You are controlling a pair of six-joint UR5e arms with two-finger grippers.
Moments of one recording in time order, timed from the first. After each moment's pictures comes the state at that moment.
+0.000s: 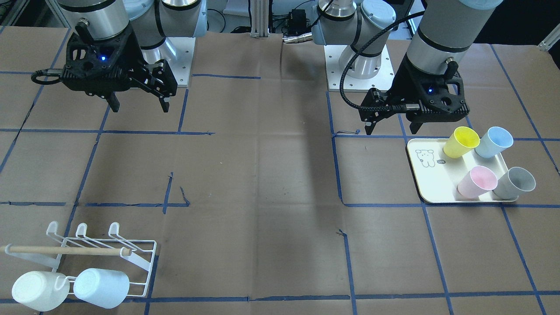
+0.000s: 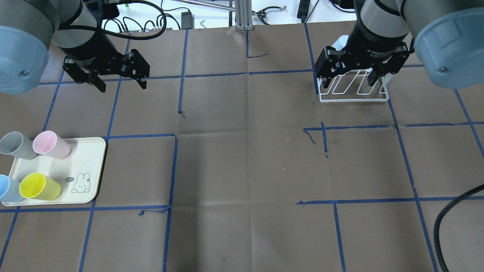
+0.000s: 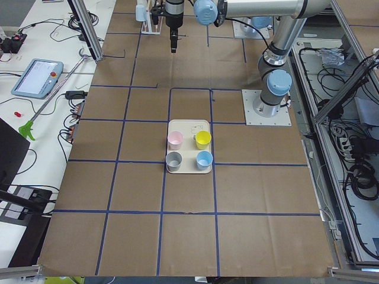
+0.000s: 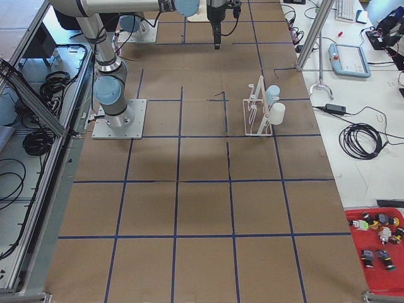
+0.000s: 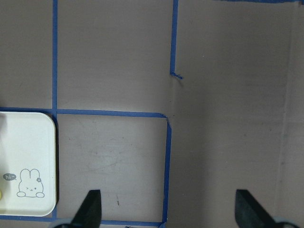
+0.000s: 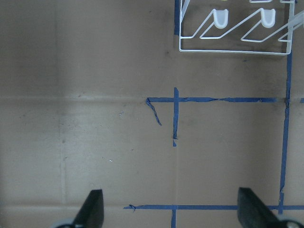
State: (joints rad) left arm -1.53 -1.59 -1.60 -1.46 1.57 0.00; right arm 1.62 -1.60 1.59 -1.64 -1.56 0.04
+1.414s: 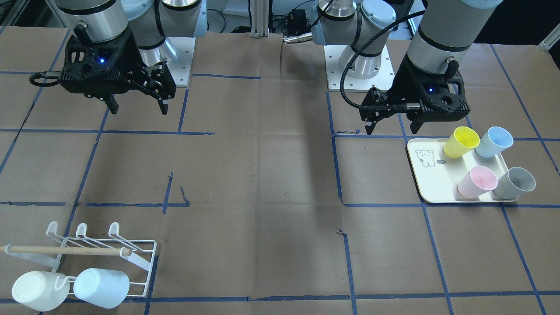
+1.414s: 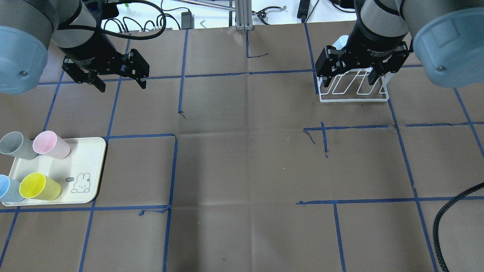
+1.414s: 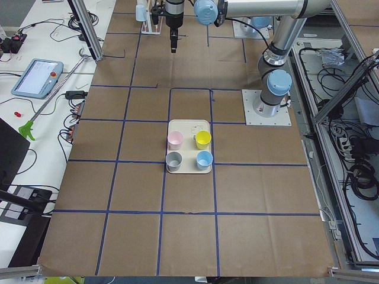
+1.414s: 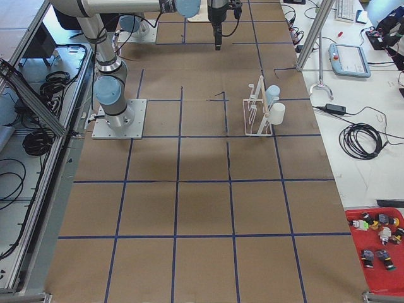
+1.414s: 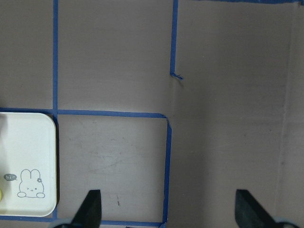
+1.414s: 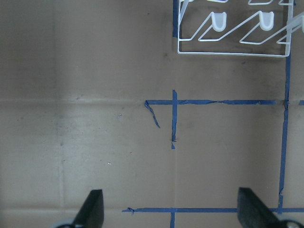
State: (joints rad) left arm -1.53 -1.59 -1.60 -1.46 1.57 0.00; right arm 1.62 -1.59 1.59 -1.65 -1.57 0.04
